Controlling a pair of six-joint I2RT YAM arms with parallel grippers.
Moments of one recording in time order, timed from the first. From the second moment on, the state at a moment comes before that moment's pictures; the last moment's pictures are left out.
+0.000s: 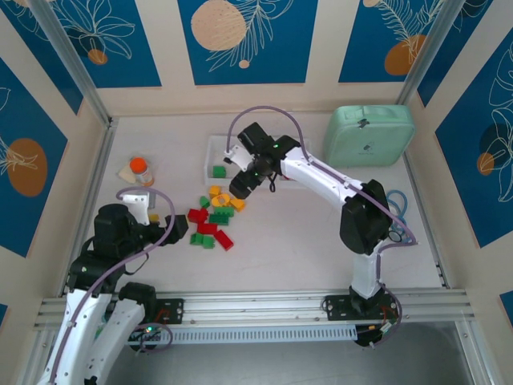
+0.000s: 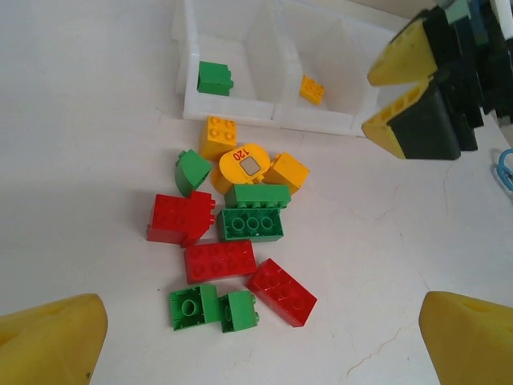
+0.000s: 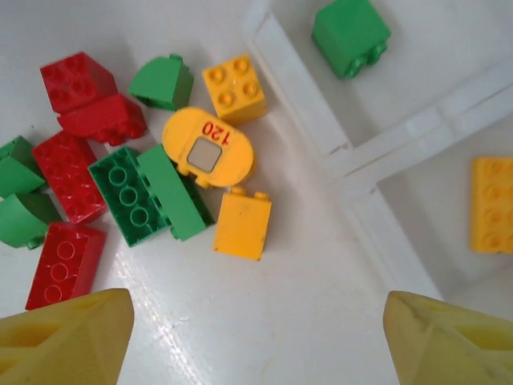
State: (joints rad) left arm -0.19 0.49 0.72 -0.82 0.29 -0.32; right arm 0.71 1.92 1.70 -0.88 -0.17 -0.21
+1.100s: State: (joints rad) left arm -0.18 0.49 0.72 -0.82 0.29 -0.32; right arm 0.73 2.17 1.68 -0.78 -0.22 -0.13
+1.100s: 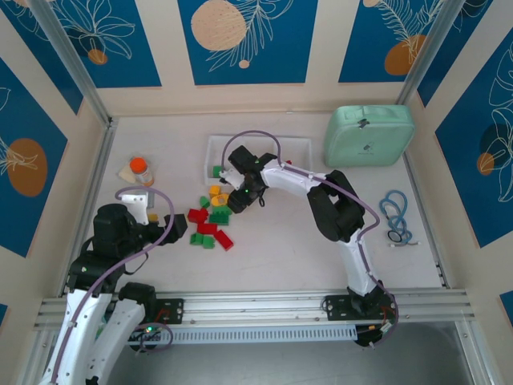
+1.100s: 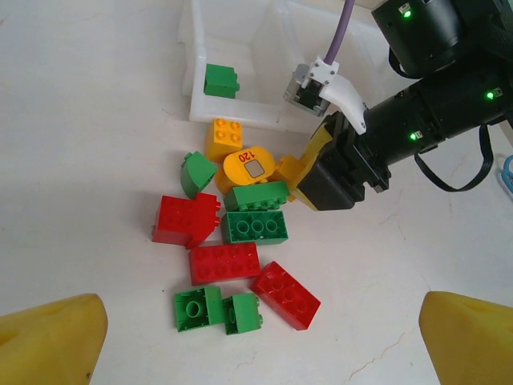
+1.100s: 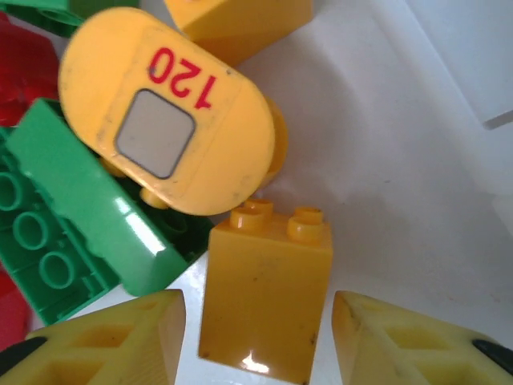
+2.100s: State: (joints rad) left arm -0.17 0.49 0.72 -0.82 0.29 -0.32; right arm 0.62 1.93 1.70 -0.73 -0.19 -0.03
